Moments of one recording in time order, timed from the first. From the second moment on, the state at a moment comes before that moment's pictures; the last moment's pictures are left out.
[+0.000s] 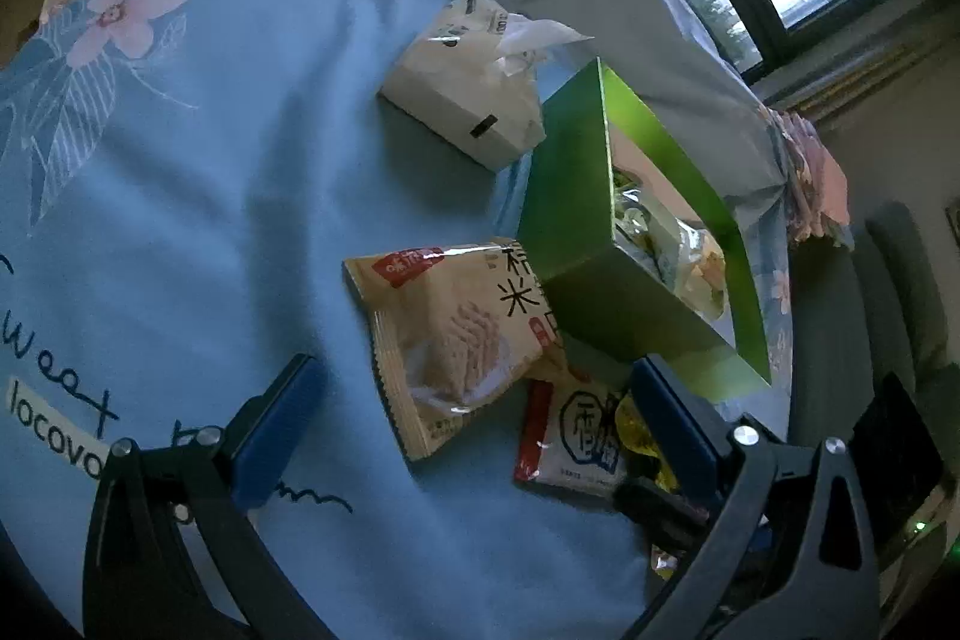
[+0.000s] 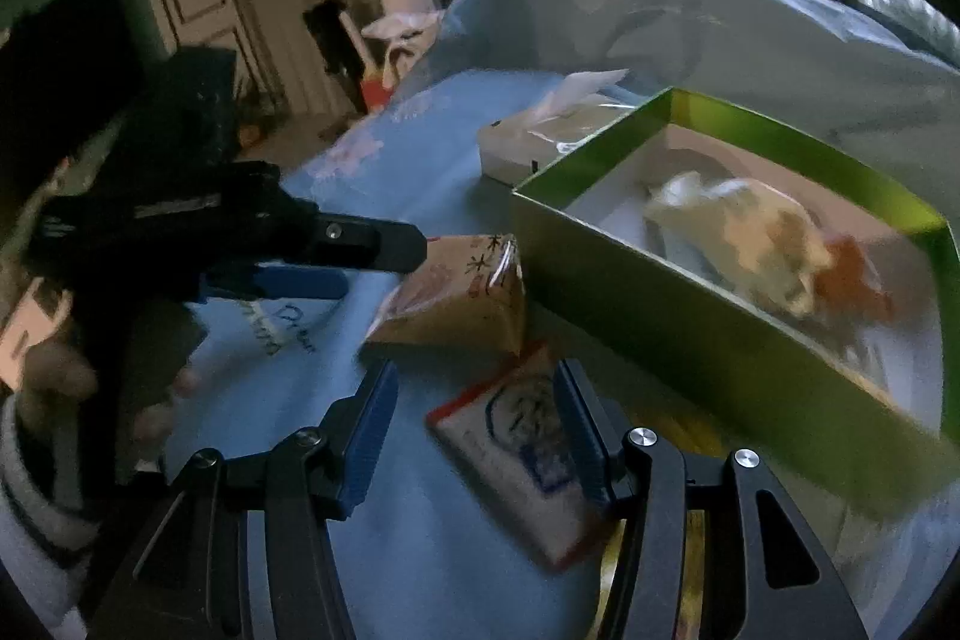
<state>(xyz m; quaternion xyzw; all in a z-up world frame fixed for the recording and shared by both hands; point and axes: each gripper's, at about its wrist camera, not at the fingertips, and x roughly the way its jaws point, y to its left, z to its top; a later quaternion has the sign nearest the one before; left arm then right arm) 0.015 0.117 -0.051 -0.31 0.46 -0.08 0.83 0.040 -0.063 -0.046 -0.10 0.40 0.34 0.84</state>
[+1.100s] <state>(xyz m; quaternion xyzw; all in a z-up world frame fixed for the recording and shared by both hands) 0.010 0.131 -0.058 -0.34 0.47 -0.09 0.81 0.077 -0.020 -0.070 -0.09 0.42 0.39 0.81</state>
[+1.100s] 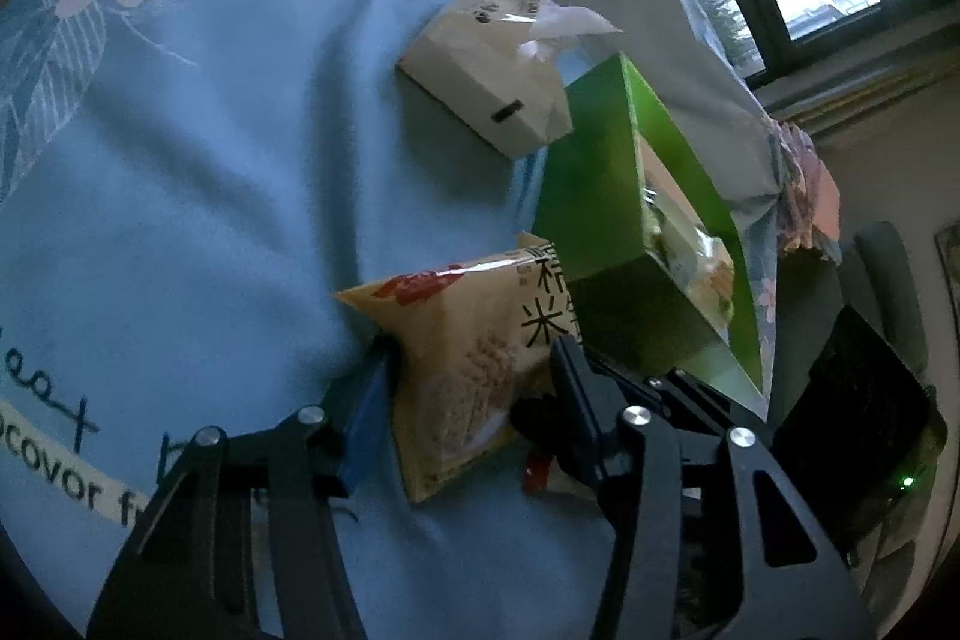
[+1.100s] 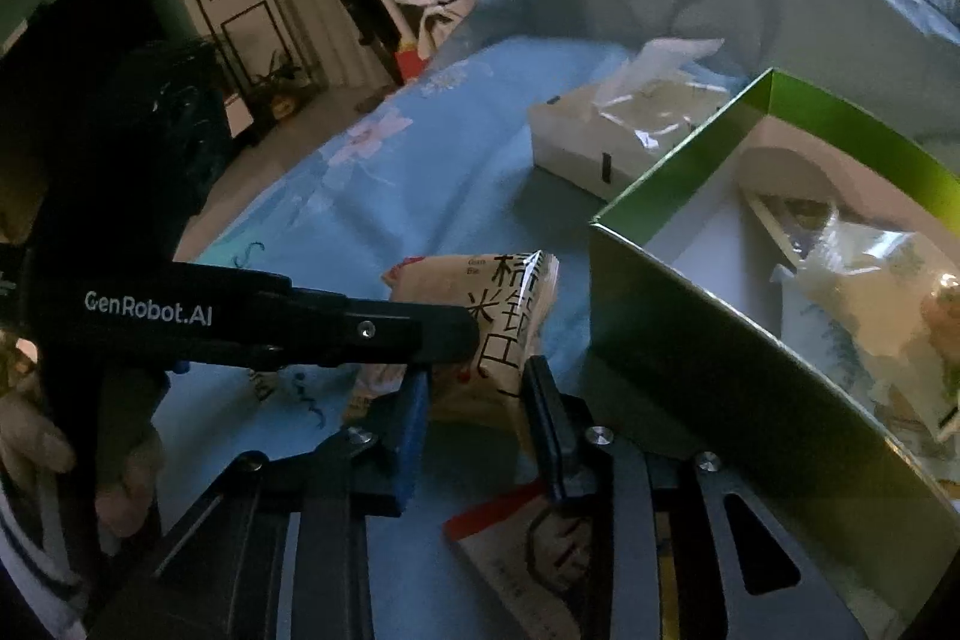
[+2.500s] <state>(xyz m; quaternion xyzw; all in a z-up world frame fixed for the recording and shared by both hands) 0.128 0.010 0.023 -0.22 0.39 -0.25 0.86 0.115 -0.134 0.029 -0.05 0.30 0.25 0.92</state>
